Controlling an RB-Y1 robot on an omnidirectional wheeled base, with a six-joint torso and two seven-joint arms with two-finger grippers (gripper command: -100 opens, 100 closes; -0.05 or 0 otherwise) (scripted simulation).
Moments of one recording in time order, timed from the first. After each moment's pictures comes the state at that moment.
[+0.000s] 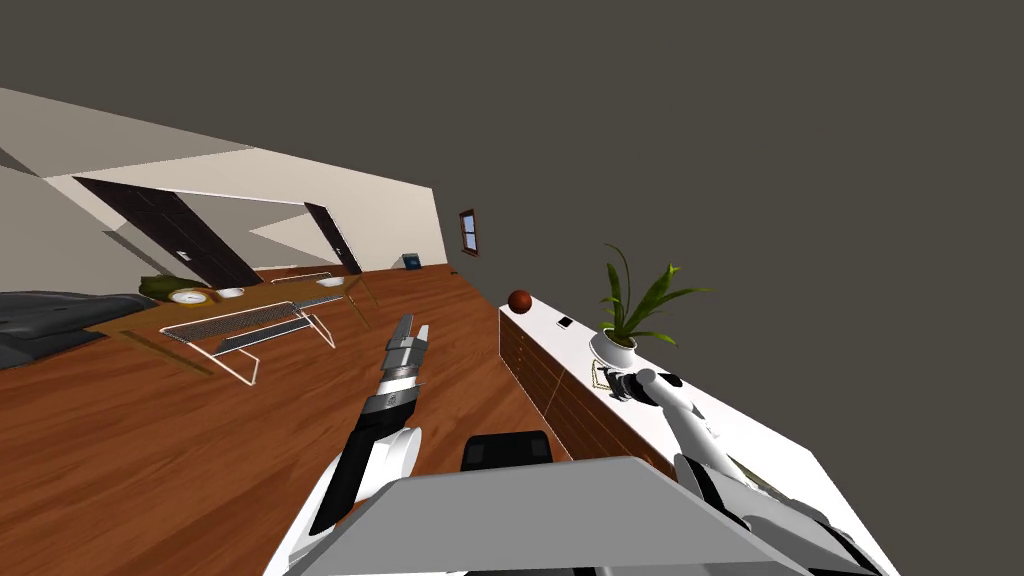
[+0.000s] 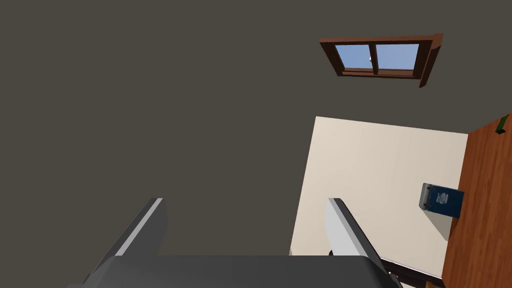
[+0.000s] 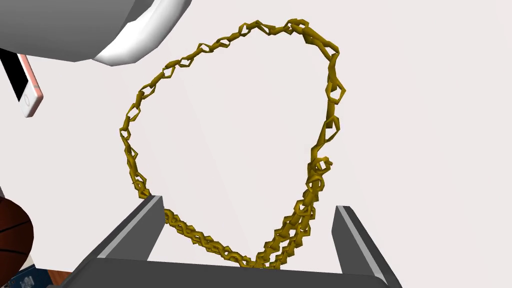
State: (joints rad) left arm 0.55 0.02 0.00 -2.25 0.00 -0.35 -0.01; right arm -0.13 -0.46 -0.57 -0.93 -0.75 0.96 -2.16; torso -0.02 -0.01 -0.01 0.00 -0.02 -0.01
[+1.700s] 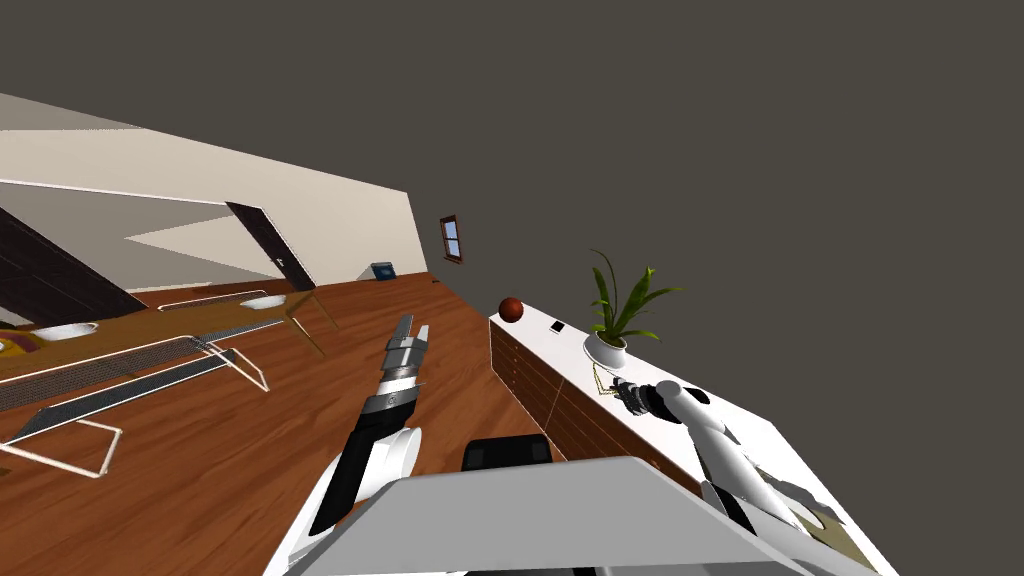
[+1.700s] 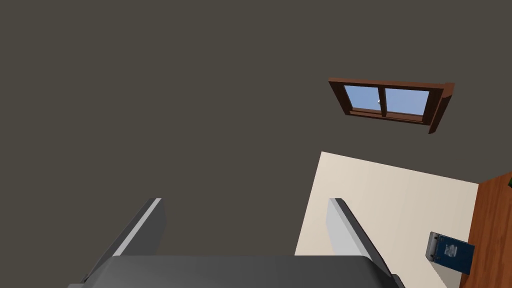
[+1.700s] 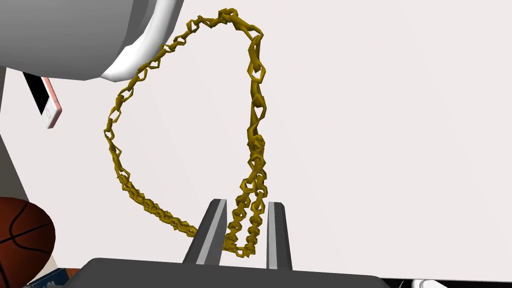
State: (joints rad) left arm 0.55 0.02 0.00 -2.25 0.00 -0.35 -0.01; right arm -0.02 -0.49 -0.60 -0.98 -0.86 1.05 -2.01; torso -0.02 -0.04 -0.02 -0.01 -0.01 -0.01
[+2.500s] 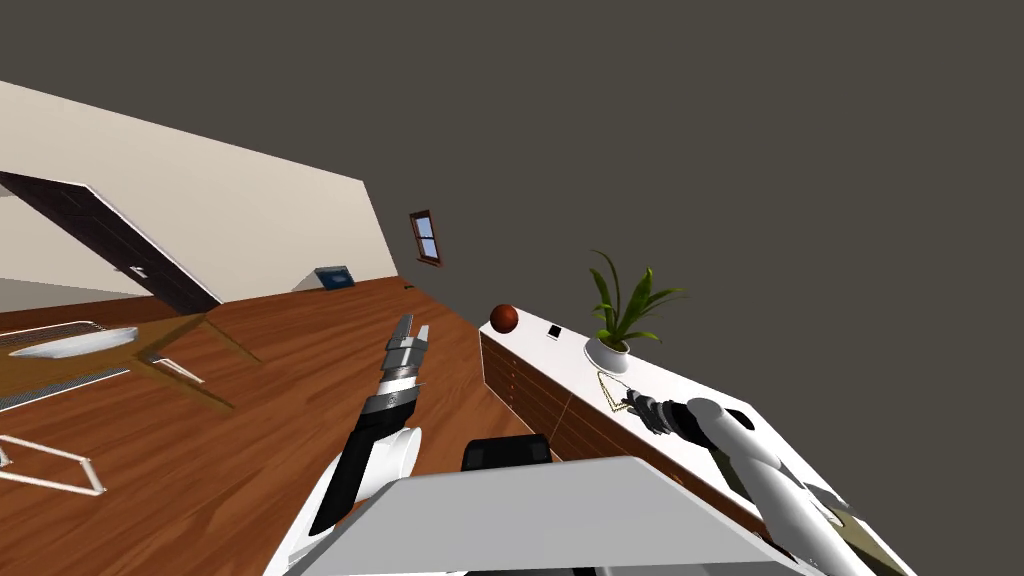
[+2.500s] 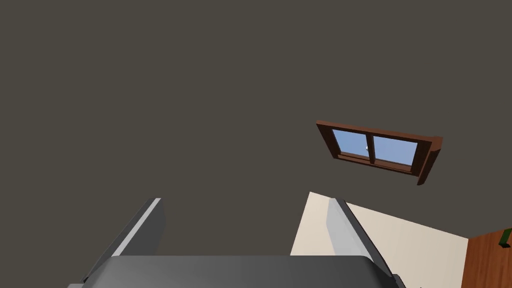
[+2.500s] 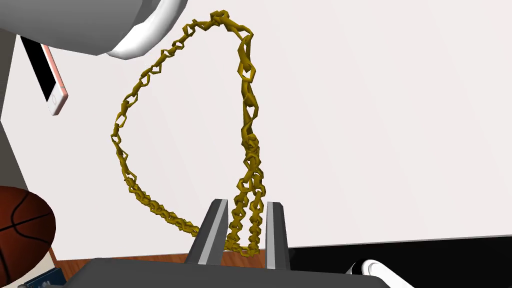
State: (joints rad) left arm 0.55 0.02 0.00 -2.25 0.00 -0.35 -0.01; right arm 0.12 -0.52 -0.64 -1.08 -1.01 1.17 -1.81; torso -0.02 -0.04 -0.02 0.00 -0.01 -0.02
